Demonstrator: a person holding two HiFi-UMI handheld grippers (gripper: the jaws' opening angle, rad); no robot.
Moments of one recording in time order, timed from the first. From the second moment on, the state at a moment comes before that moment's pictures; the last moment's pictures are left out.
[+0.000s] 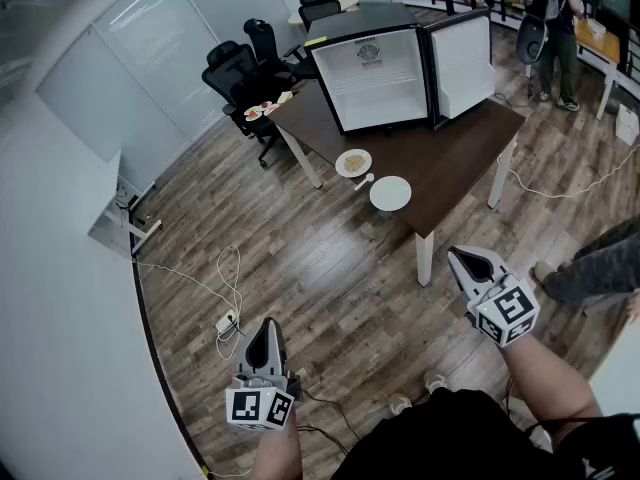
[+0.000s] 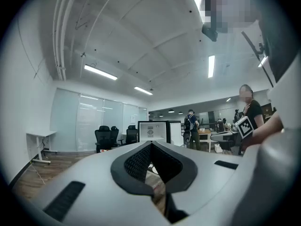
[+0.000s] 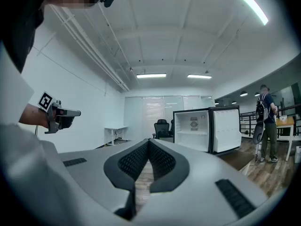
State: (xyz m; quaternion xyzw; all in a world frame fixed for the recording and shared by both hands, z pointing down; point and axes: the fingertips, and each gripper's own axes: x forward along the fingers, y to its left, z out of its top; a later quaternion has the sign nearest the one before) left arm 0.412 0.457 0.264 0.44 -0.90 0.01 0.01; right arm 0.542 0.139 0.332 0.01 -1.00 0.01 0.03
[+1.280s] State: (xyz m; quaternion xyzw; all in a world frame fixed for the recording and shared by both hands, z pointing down) left arm 0.199 0.400 0.279 0.47 -0.88 0.02 -0.01; right arm 0.381 0.077 0.412 0.09 -0.99 0.05 0.09
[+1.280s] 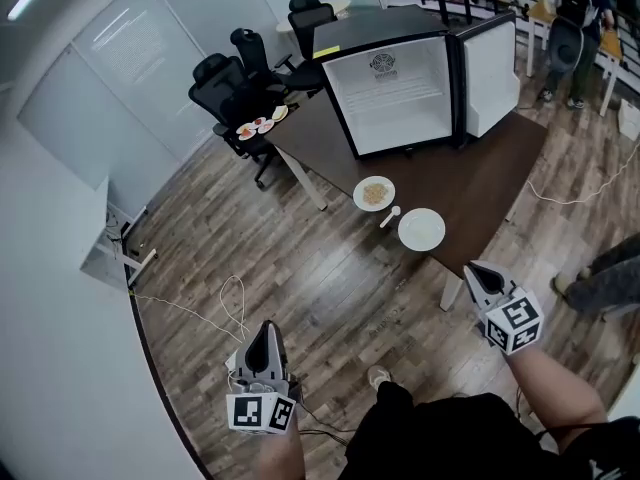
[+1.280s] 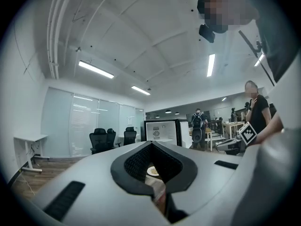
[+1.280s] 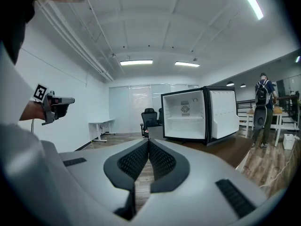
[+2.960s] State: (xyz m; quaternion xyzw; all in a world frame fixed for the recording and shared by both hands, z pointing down) left arm -0.097 0.302 0.320 0.59 -0.80 0.11 0.00; right arm 0.212 0.020 0.699 0.36 -0.74 0.57 0.00
